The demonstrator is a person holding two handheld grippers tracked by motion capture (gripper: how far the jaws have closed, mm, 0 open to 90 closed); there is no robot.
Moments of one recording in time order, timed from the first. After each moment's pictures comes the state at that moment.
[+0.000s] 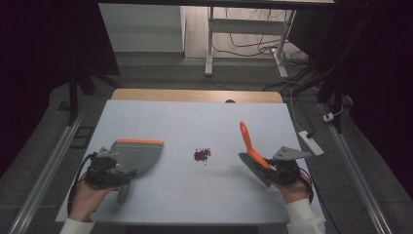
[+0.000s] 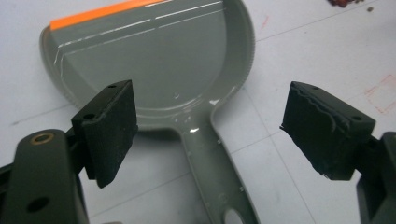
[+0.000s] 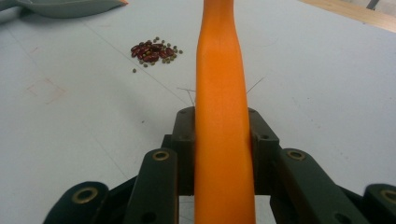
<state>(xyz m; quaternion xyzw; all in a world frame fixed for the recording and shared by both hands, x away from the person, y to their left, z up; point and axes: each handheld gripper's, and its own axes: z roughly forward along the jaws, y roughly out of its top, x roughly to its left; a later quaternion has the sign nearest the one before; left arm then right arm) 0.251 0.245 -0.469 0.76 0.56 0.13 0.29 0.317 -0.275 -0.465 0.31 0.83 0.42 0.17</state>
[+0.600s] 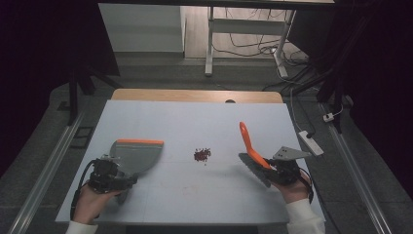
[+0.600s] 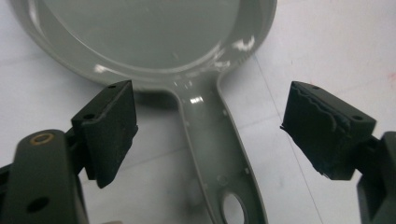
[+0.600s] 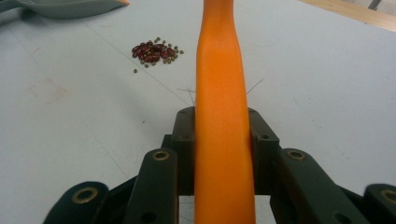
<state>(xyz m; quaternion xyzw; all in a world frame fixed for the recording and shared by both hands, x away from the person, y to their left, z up) 0.253 0.241 -0.496 0.75 0.60 0.08 0.26 0.318 -0.276 -0.466 0.31 0.83 0.42 0.17</state>
